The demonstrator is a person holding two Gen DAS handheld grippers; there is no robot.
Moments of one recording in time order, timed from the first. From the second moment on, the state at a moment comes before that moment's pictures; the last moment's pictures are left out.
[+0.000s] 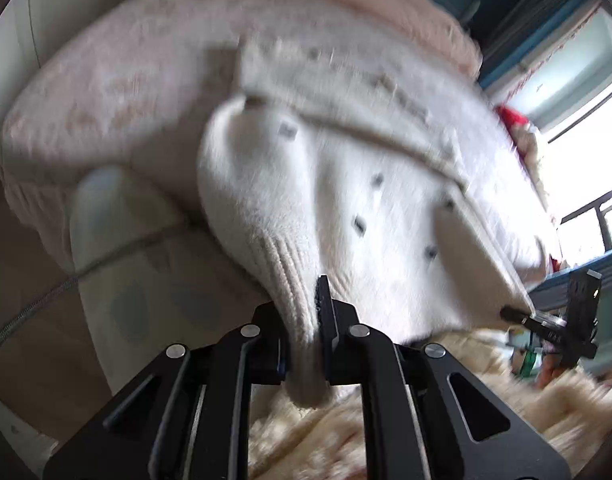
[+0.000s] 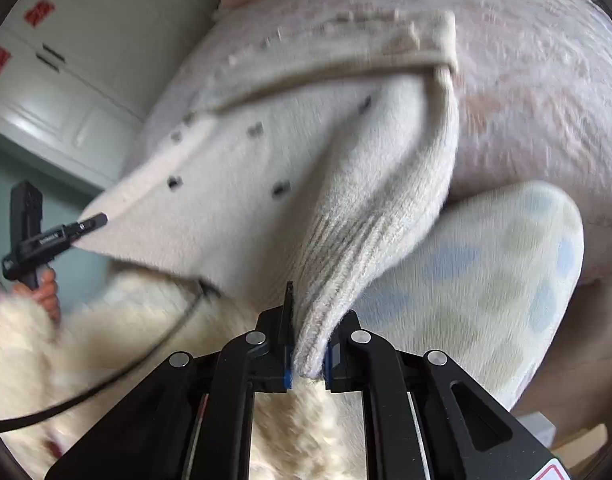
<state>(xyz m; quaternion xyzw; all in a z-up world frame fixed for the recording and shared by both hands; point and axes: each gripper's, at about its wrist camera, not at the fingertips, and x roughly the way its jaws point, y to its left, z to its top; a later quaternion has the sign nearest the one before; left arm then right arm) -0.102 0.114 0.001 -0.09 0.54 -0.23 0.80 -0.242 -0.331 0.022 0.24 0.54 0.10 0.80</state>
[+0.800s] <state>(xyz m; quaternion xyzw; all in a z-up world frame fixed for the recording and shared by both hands) 0.202 0.029 -0.040 -0.09 0.45 -0.10 0.88 0.020 -0.496 -0.011 0.42 0.31 -0.07 0.85</state>
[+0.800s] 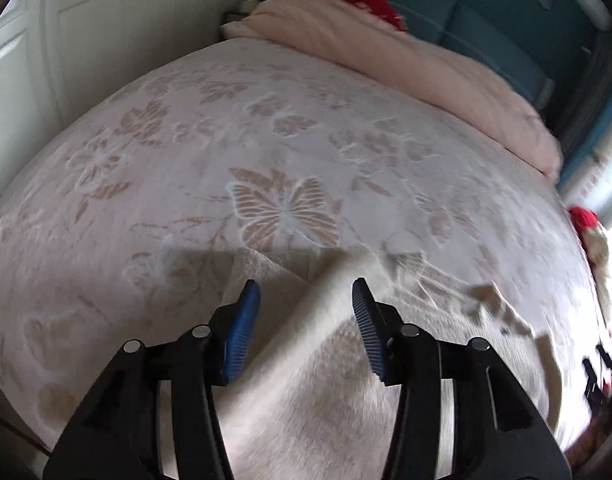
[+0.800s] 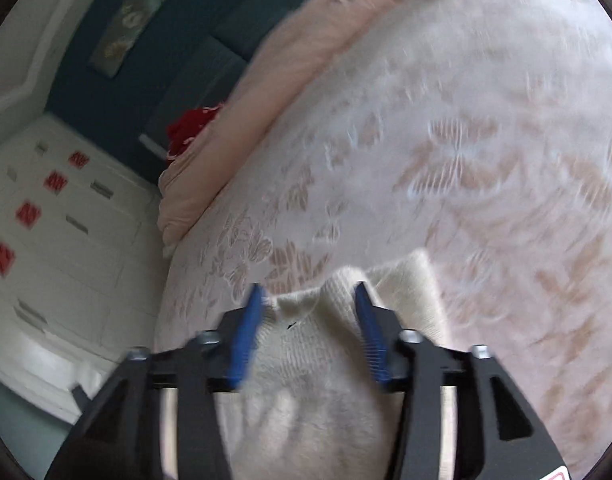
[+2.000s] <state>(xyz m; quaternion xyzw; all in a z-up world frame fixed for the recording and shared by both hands) 0.189 -0.055 -0.057 -0.04 0.48 -0.18 0.86 0.068 -0.329 -0.012 0.21 0.40 0.04 0.89</state>
